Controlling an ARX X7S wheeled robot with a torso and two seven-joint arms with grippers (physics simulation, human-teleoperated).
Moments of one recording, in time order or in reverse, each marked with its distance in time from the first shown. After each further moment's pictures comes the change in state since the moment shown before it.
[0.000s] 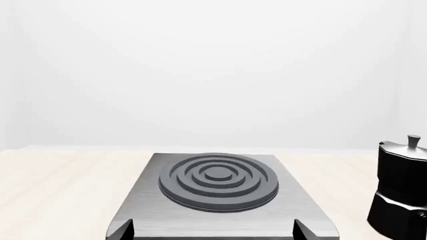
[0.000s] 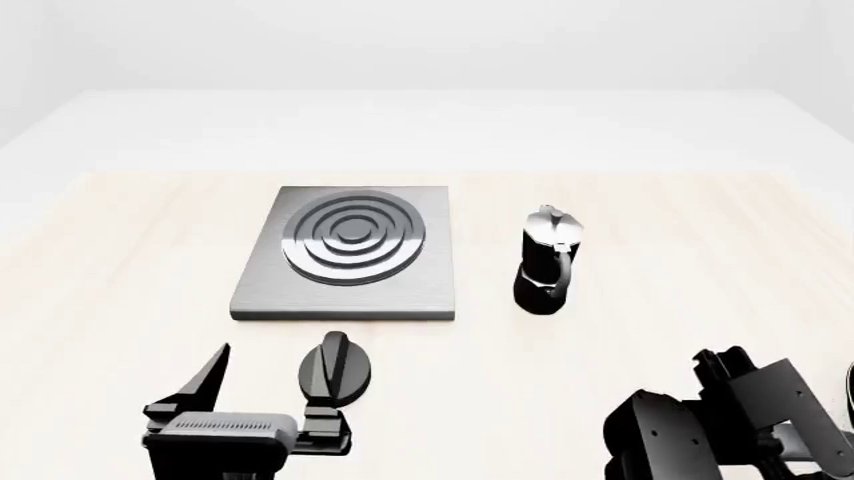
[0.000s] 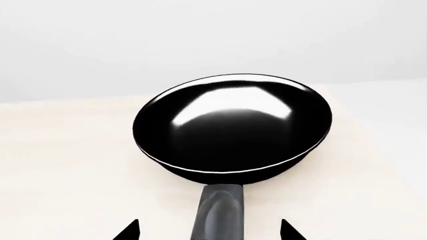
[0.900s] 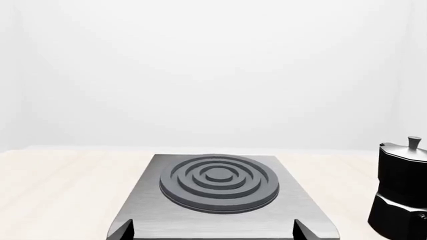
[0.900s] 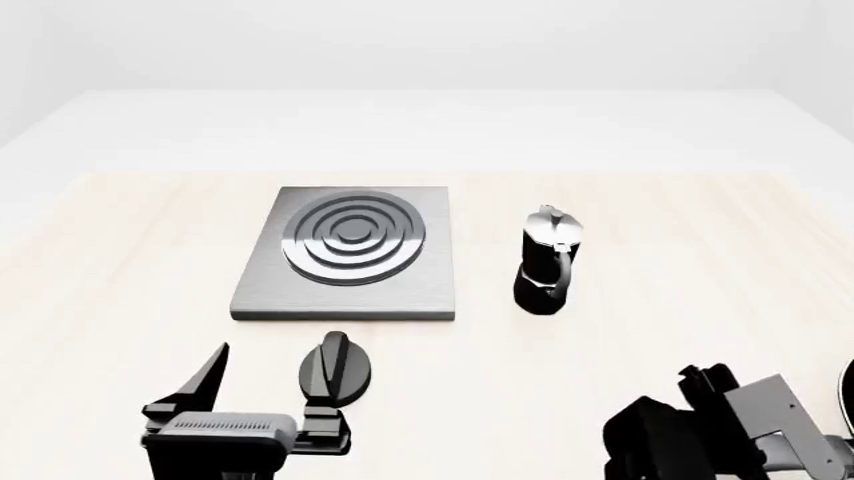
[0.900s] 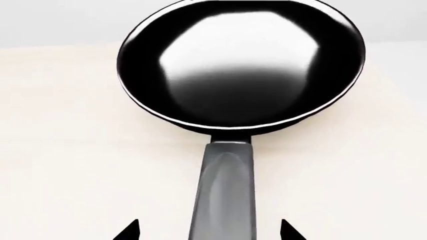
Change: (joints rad) left arm -0.002 -0.015 0.012 0.003 -0.009 0.004 -0.018; right arm 0.036 -0.011 0.043 0.162 0.117 -0.052 -0.083
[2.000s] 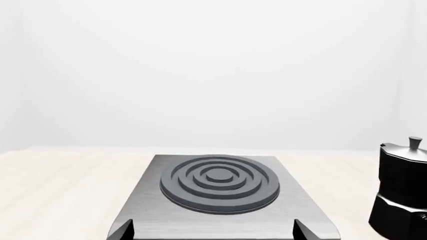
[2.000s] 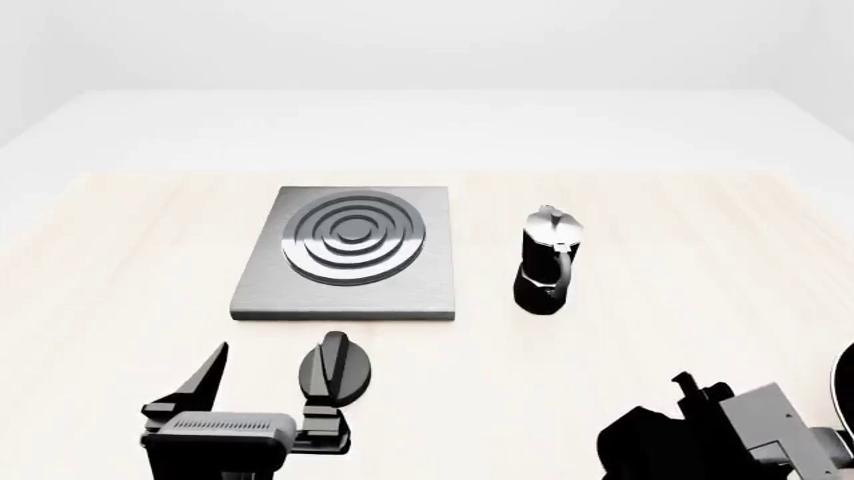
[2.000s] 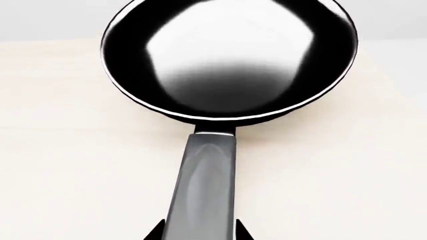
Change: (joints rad) left arm -0.006 -0.016 0.014 -0.002 -0.009 0.007 -0.019; right arm -0.066 0.002 -0.047 -0.120 0.042 0.041 0.043
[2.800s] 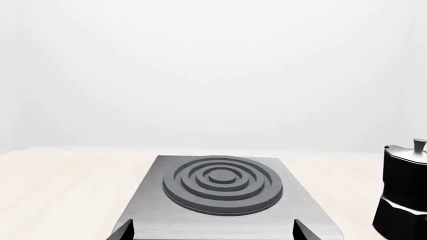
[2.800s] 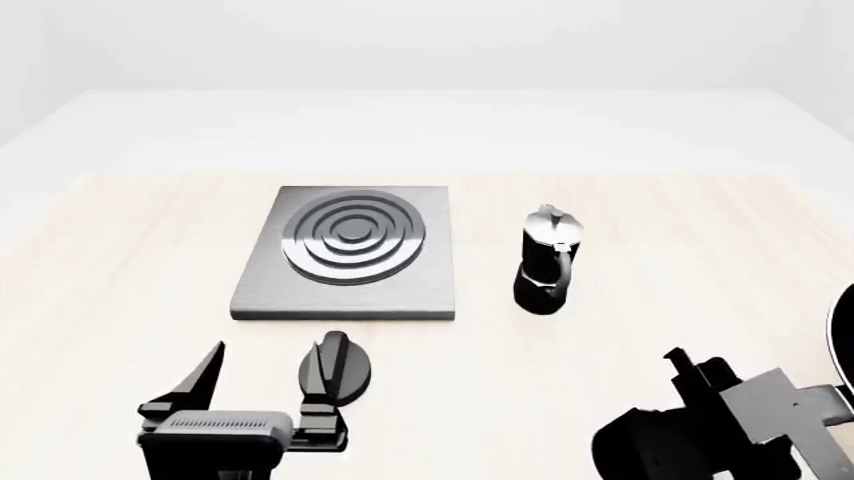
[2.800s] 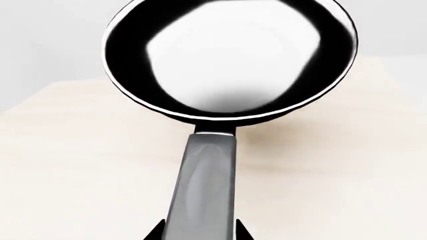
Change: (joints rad) left arm -0.004 -0.011 0.004 -0.001 -0.010 0.006 -0.015; right arm -0.085 0.027 -0.089 -0.293 -0.002 0.077 0.006
